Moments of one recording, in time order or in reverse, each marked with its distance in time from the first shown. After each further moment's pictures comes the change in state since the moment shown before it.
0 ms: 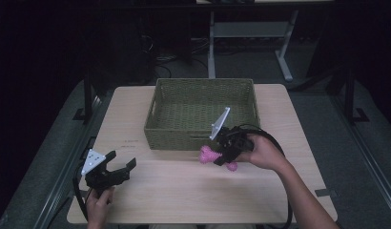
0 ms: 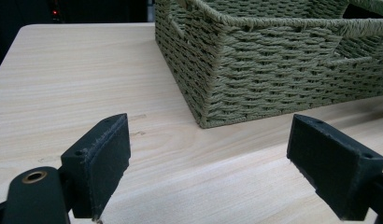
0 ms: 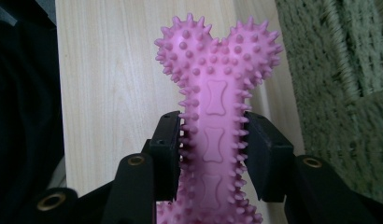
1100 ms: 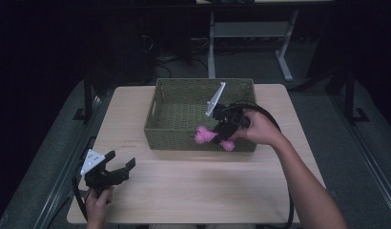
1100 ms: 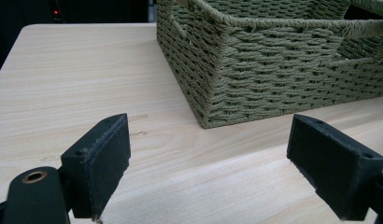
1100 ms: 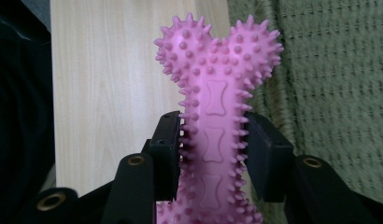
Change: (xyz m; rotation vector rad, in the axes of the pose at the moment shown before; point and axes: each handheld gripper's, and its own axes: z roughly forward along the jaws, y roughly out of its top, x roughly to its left) left arm 0.002 0.000 -0.001 0.000 0.002 -0.001; right arm -0.038 0.035 -0.035 0.003 0.005 -0.025
